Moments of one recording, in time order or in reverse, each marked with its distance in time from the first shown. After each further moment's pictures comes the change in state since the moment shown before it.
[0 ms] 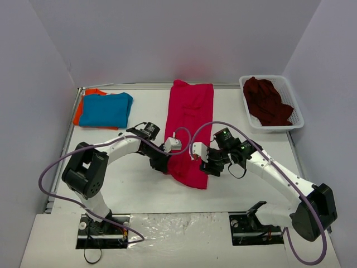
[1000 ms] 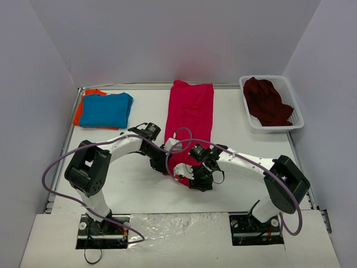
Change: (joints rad) left arm 0.000 0.041 0.018 -0.021 0.004 0.001; right arm 0.224 0.314 -0.006 -0.023 0.122 -0.004
